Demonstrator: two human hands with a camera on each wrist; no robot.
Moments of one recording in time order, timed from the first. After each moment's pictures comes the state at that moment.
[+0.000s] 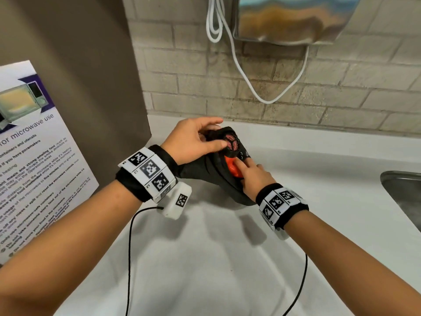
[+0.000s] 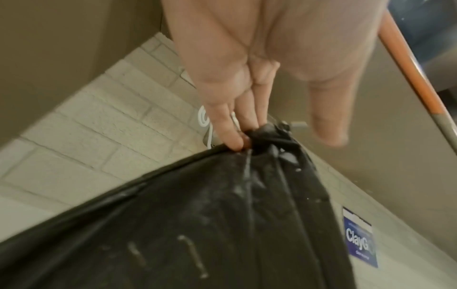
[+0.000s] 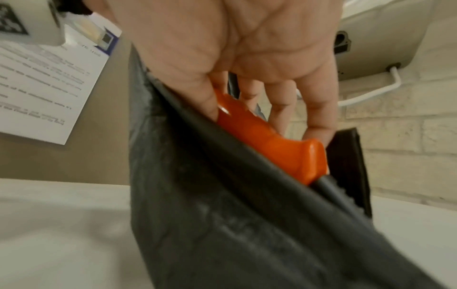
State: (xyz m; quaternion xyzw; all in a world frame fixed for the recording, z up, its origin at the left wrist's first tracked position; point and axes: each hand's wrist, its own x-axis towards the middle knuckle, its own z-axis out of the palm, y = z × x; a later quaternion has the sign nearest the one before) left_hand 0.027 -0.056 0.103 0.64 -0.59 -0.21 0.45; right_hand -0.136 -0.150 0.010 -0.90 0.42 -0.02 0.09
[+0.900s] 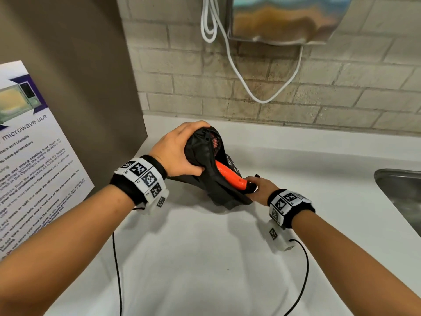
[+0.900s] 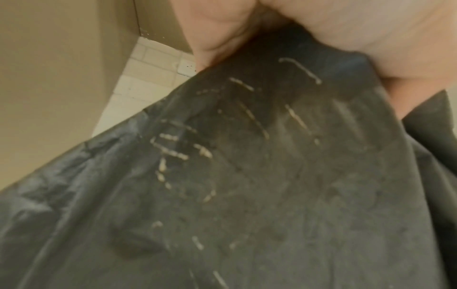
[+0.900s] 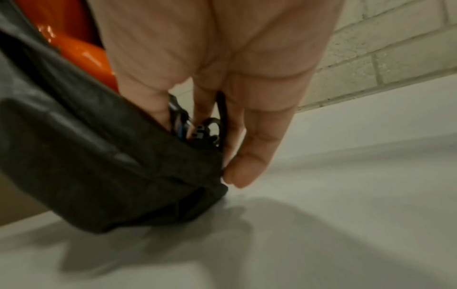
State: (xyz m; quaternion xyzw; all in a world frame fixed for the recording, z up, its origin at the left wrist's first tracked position) left_hand 0.052 -0.048 0.071 0.67 -0.66 -0.05 0.34; right_hand -0.169 -0.175 -0.021 -0.82 0.47 -0.02 0.34
